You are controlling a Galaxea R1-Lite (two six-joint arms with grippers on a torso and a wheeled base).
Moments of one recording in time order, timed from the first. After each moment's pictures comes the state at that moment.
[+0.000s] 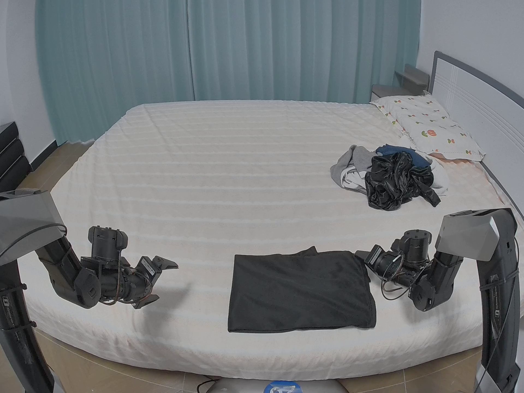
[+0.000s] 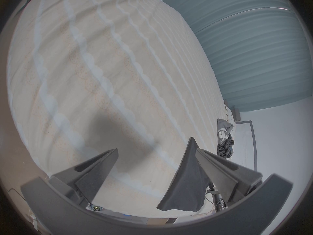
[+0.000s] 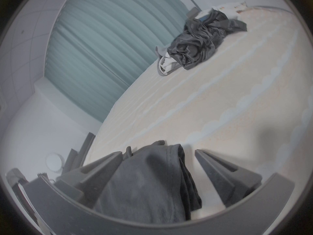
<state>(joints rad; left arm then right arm) -0.09 2.12 -0.60 -0.75 -0.29 -1.00 0.15 2.53 -0.81 -1.35 0.23 0.82</state>
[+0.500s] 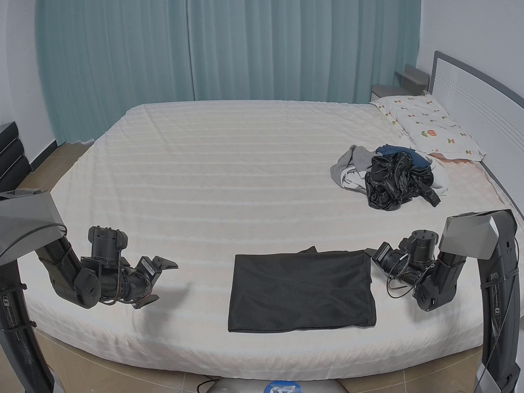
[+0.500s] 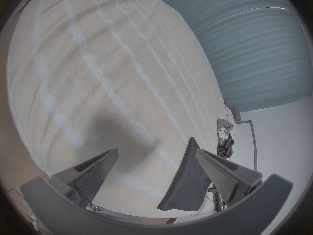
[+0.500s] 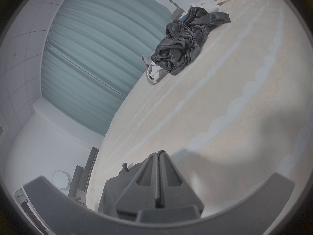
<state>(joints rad) -0.09 2.12 -0.60 -0.75 -0.29 -1.00 0.11 2.55 -0.80 -1.41 0.23 0.84</state>
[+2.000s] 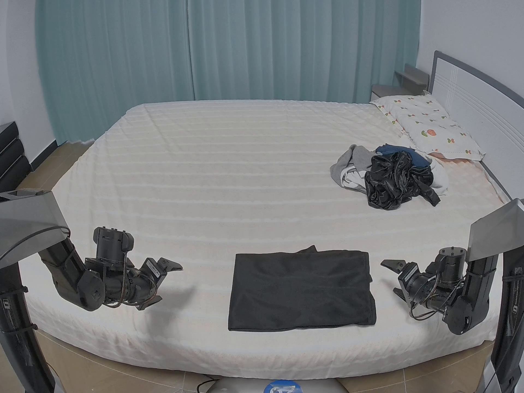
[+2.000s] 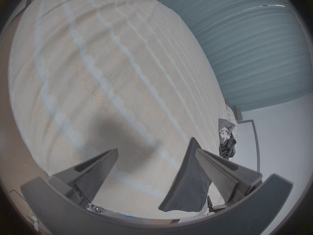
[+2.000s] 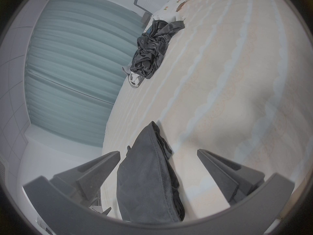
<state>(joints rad) -0.13 2.12 -0.59 -0.75 -0.25 -1.01 0.11 2.34 -0.31 -1.55 0.18 1.04</state>
